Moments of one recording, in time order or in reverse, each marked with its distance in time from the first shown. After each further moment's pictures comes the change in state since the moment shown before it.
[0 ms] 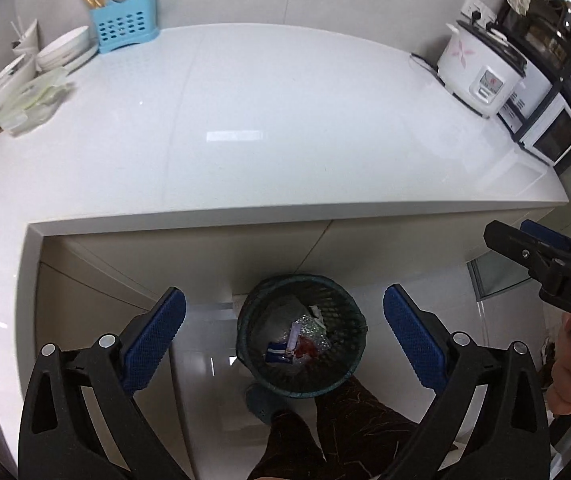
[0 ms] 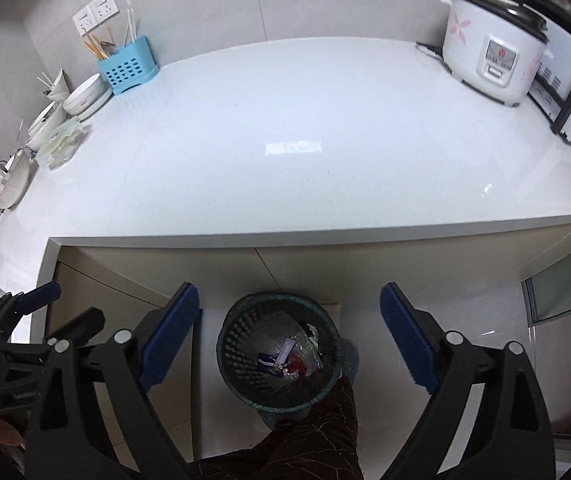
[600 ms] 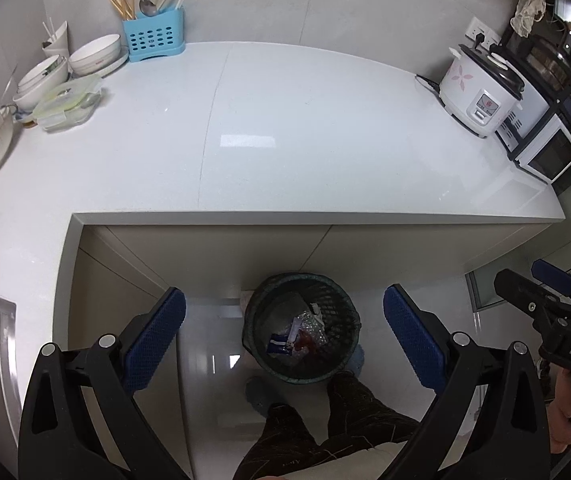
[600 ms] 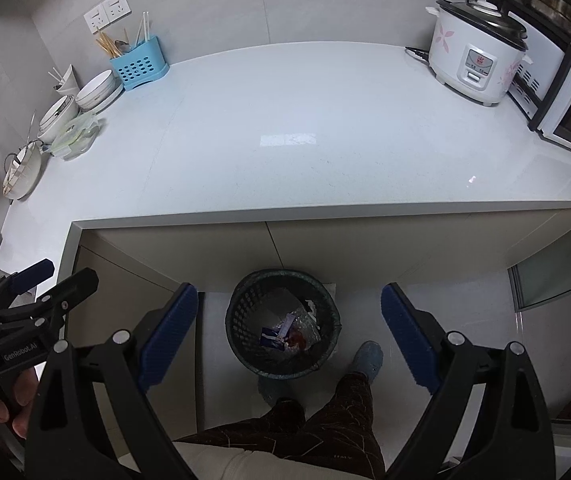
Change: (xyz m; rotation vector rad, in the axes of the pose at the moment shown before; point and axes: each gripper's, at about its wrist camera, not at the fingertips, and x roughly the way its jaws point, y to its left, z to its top) left arm -0.067 -0.004 -0.006 -0.039 -0.017 0.035; right arm -0.075 0.019 -0.021 0.004 0.044 -0.025
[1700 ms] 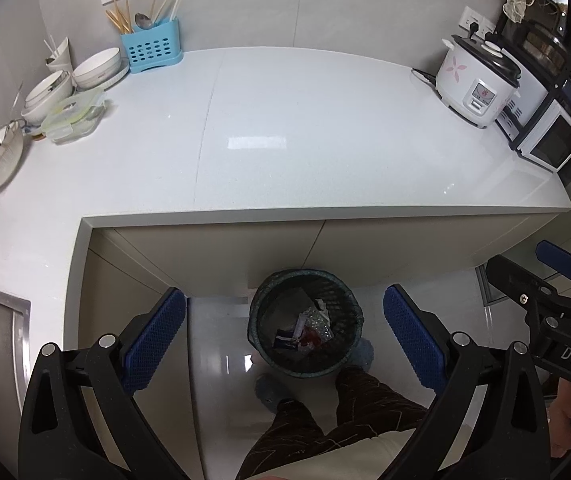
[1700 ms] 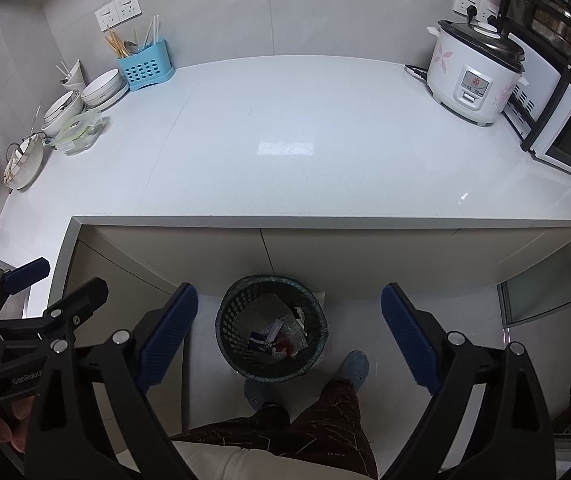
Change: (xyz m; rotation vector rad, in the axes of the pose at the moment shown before) left arm -0.016 -0.028 -0.005 0.035 -0.001 0.048; right arm -0.021 0.000 -0.002 -0.050 -0.043 -0.027
